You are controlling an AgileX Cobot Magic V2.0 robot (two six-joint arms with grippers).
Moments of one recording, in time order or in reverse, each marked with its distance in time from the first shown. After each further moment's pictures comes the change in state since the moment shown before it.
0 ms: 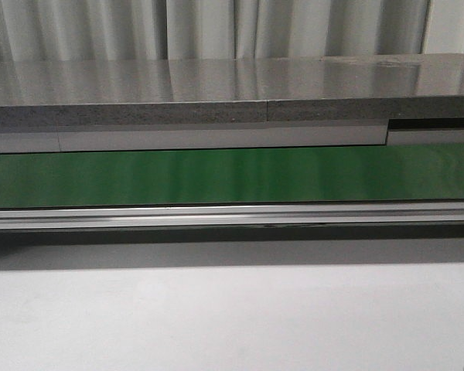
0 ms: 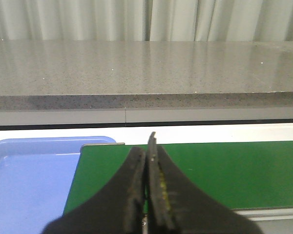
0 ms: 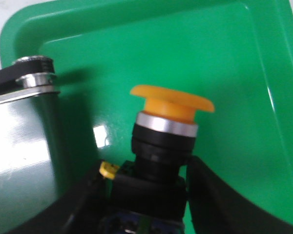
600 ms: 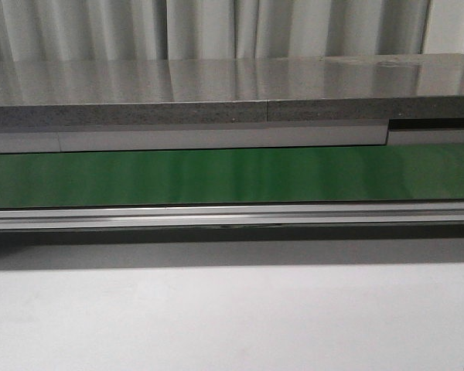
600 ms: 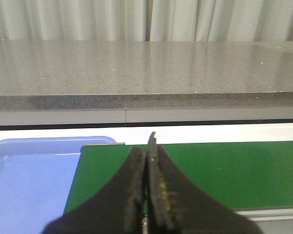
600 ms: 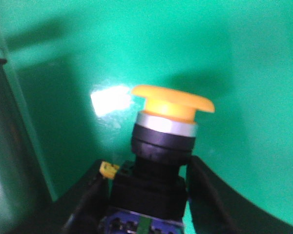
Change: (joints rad) left arm 0.000 0.000 0.000 0.000 0.000 0.000; right arm -0.007 0.165 0.000 0.069 0.004 -0.006
